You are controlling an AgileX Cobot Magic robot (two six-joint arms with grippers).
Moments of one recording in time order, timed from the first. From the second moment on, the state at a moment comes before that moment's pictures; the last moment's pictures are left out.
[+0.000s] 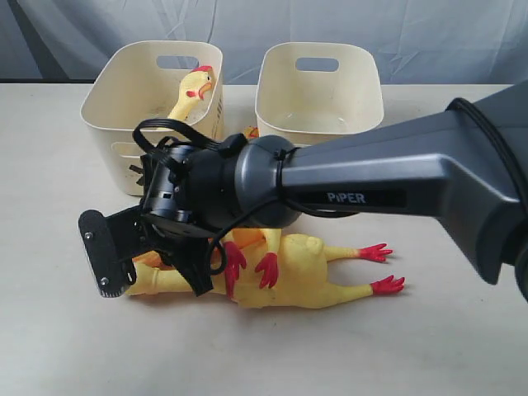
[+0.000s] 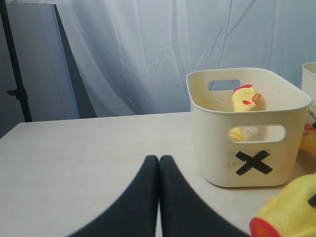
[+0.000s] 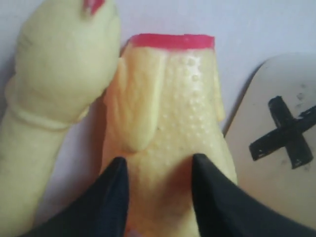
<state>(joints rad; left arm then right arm) -0.02 0.01 0.00 0.00 0.13 0.06 1.05 2.13 -1.46 -0.49 0.53 -0.68</state>
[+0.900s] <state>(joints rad) -0.02 0.01 0.00 0.00 0.13 0.06 1.05 2.14 -1.52 -0.54 0.47 -0.57</state>
